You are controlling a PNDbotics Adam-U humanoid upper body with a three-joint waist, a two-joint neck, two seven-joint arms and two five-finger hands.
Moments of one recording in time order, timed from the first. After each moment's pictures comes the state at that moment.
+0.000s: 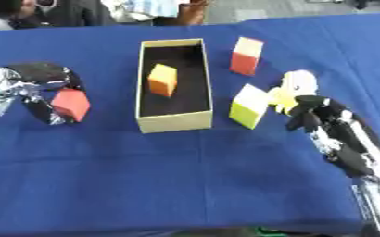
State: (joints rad) left arm -0.65 0.73 -0.24 -1.18 -0.88 -0.41 -0.46; right arm -0.19 -0.12 0.09 -1.72 0.00 -0.24 0.37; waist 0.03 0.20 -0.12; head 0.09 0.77
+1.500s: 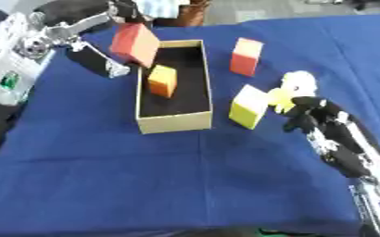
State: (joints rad) left arm -0.78 0.57 -0.29 -1.48 -0.62 -0.28 -0.43; right arm -0.19 -0.12 0.10 -1.71 0.00 -0.24 0.37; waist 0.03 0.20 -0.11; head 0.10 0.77
